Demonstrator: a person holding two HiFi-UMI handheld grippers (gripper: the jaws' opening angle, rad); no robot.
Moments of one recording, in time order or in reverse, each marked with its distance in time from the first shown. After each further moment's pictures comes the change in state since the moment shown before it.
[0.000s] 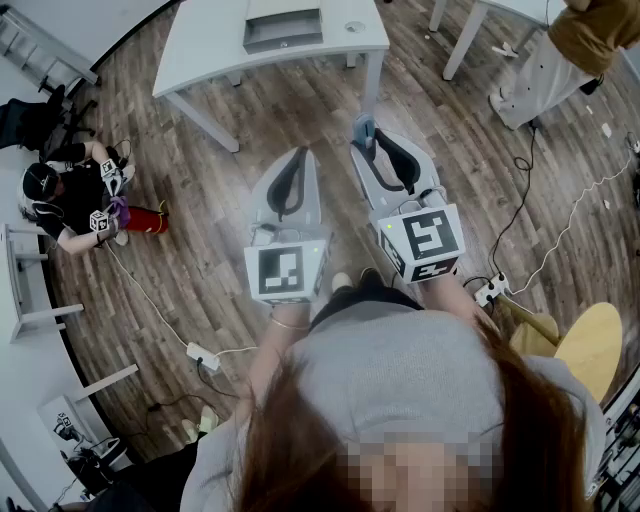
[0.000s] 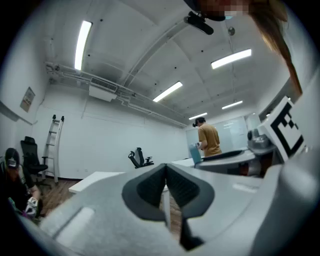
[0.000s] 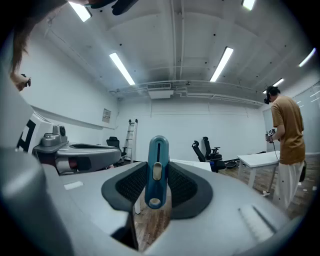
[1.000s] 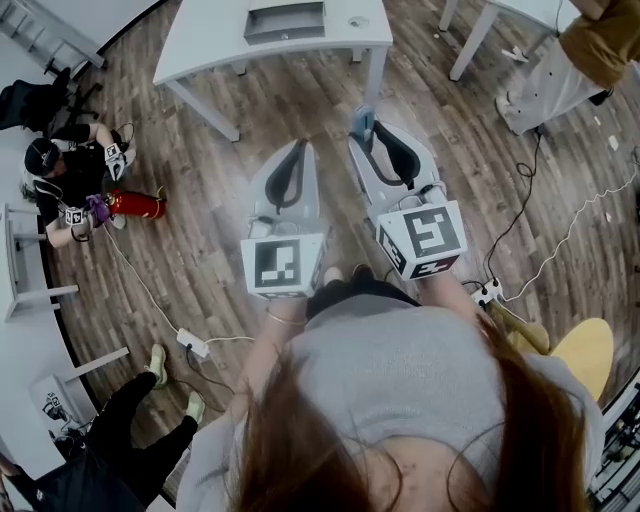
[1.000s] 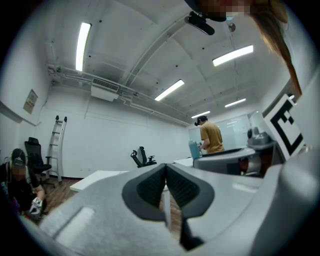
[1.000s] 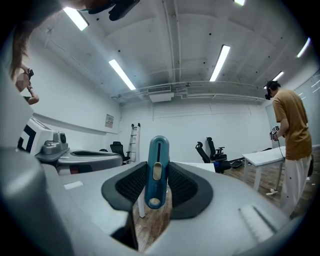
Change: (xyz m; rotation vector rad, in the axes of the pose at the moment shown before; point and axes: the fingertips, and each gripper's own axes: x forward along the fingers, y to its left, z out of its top) left arm 0.014 -0.019 -0.003 0.002 0.014 0.039; right arm -0.006 -0.020 0.002 0.040 -0.040 0.047
